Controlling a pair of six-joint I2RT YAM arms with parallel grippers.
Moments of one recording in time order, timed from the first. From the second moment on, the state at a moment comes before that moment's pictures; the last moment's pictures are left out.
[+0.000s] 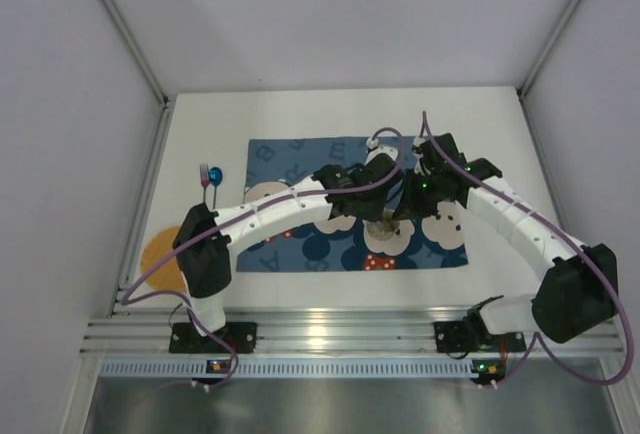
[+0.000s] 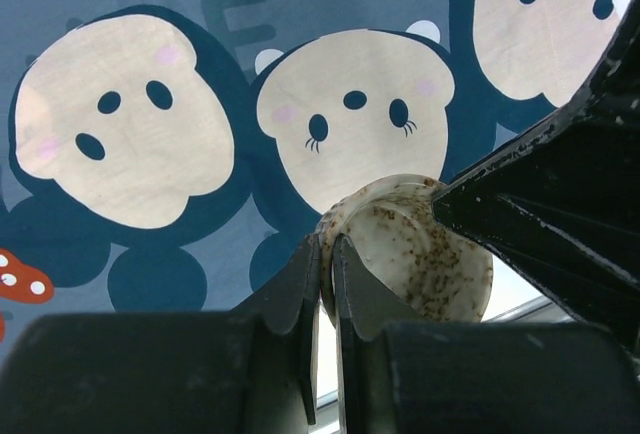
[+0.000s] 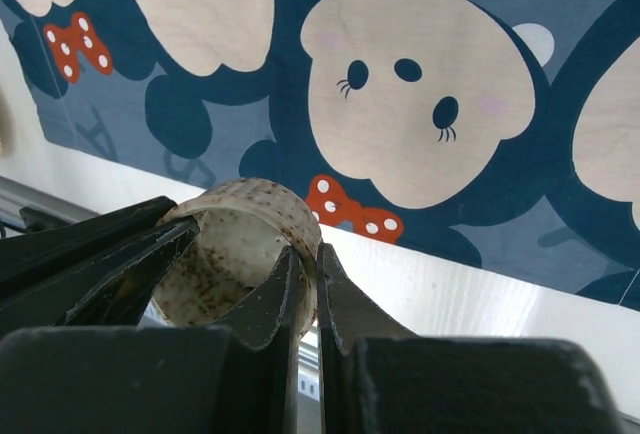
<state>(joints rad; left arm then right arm) -1.05 1.81 1.62 -0.75 -0.28 -0.59 0.42 1.33 1.07 -0.80 -0.27 0.54</state>
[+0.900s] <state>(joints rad) -0.86 1.69 1.61 -0.68 -0.26 -0.57 0.30 1.62 1.37 -0.84 -0.11 0.52</state>
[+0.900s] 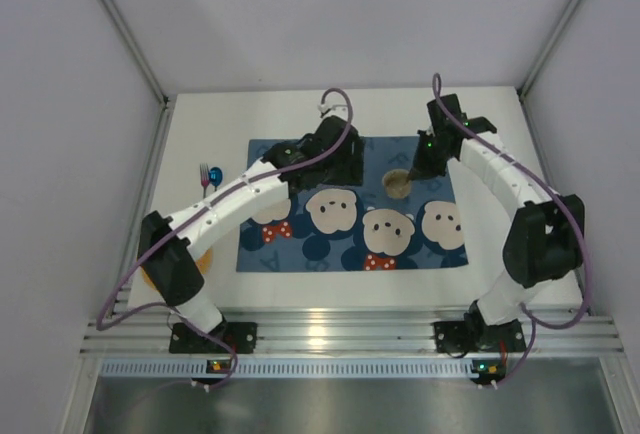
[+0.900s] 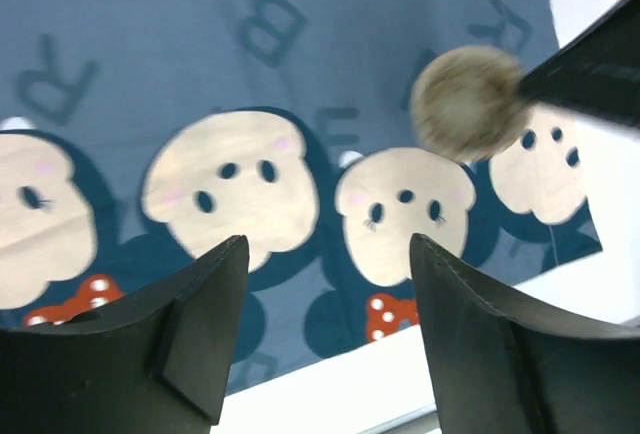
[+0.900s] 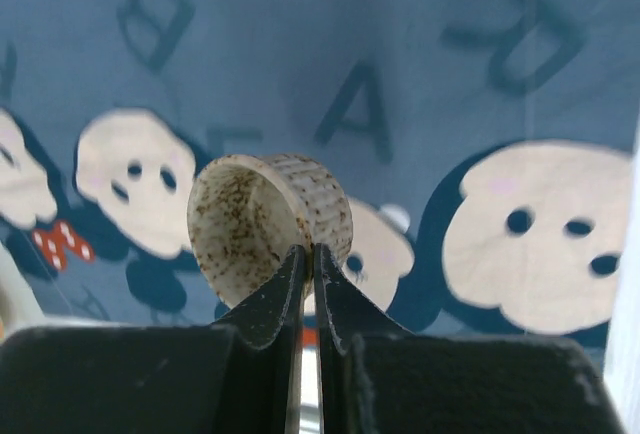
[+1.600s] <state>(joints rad) -0.47 1.29 1.30 -0.83 -0.27 -0.51 0.10 2.05 1.64 -0.66 -0.07 0.52</state>
